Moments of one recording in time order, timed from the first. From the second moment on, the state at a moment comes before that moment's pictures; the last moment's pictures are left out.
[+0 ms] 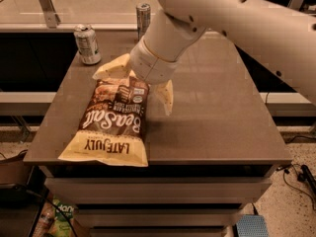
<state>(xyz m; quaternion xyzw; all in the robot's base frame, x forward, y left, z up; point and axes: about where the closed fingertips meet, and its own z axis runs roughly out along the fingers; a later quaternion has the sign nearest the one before) 0.514 0.049 0.878 -0.97 0.09 0.00 0.24</state>
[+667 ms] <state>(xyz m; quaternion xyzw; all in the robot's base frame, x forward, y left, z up) 0.511 0.083 0.864 -0.98 0.10 -0.04 0.16</state>
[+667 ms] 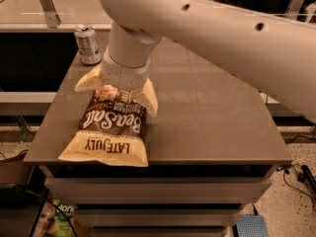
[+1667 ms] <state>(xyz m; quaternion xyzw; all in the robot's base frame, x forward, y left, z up) 0.516 0.117 0.833 -0.99 0.09 -0.03 0.06</state>
